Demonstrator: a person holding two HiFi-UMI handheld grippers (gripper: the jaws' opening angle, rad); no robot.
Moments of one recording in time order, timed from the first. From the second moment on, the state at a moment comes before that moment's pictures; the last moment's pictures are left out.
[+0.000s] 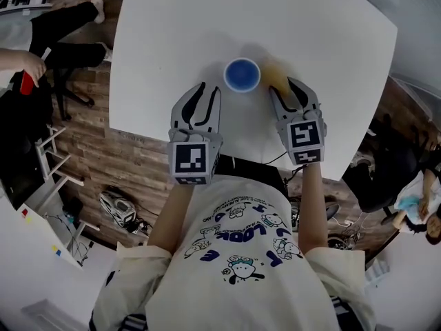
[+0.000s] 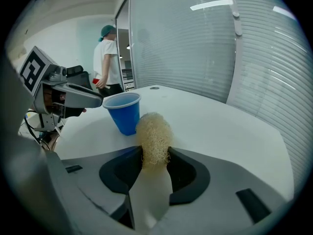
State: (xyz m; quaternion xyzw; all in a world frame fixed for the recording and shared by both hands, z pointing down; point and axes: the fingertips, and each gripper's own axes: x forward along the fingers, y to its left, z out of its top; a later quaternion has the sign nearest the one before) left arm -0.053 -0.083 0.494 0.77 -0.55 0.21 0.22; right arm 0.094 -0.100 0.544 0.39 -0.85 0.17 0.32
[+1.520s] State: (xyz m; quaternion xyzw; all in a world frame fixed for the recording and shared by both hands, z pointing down) left arm 0.009 -0.097 0.529 0.85 -0.40 0.28 0.22; right arm 0.080 -0.117 0.535 0.40 -0.84 0.18 0.33
